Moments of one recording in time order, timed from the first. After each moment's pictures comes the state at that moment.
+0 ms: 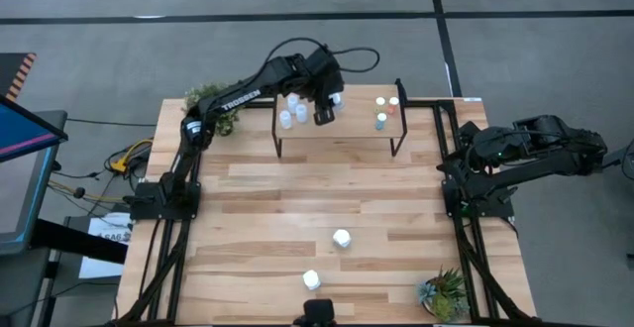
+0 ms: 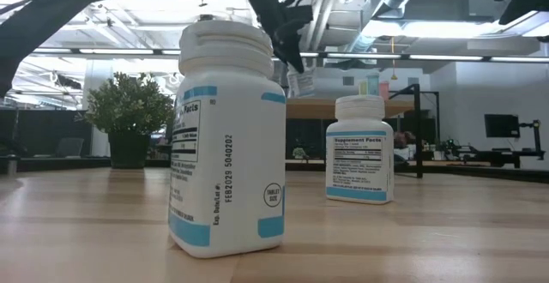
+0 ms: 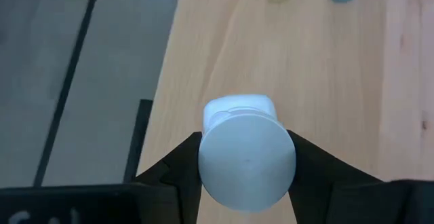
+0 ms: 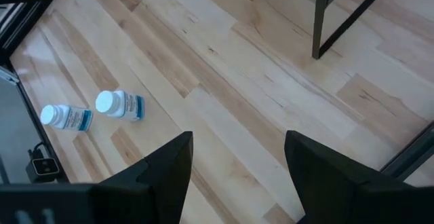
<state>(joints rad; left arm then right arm) 0.45 2.15 2.31 -1.07 -0.07 0.36 0.11 0.65 1.13 -1.39 0.21 0.92</state>
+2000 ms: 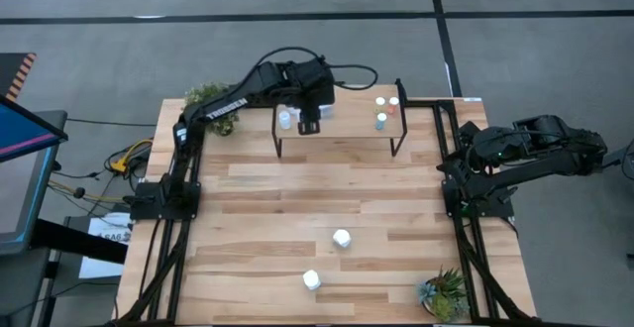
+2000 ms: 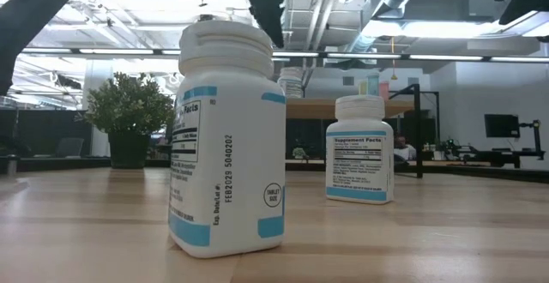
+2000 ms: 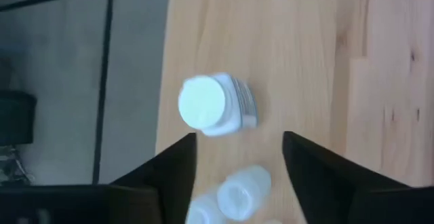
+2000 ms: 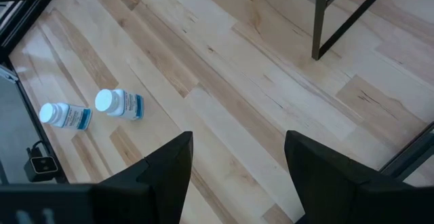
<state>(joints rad) 0.34 2.05 2.35 -1.31 -0.27 0.40 0.11 0.65 1.13 -1.39 0.21 0.91</state>
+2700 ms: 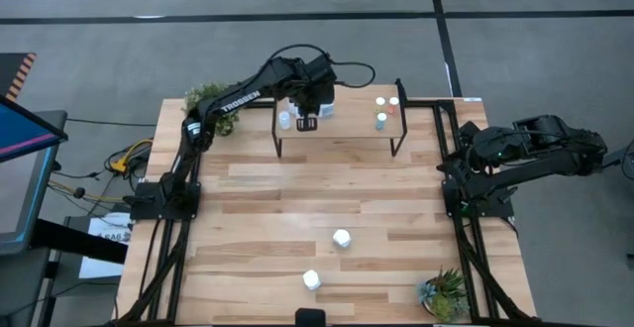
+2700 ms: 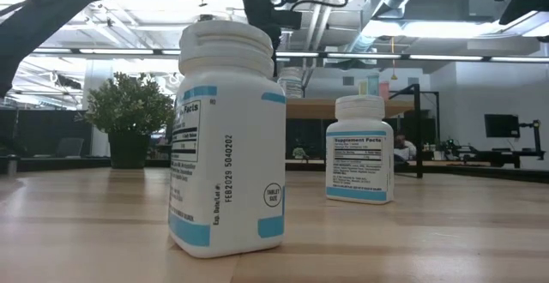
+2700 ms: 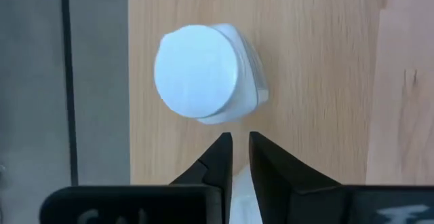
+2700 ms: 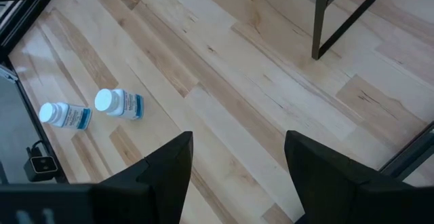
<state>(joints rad) 0.43 2.15 2.35 -1.35 -0.19 0.48 0.11 0.65 1.13 -1.39 0.21 0.91</state>
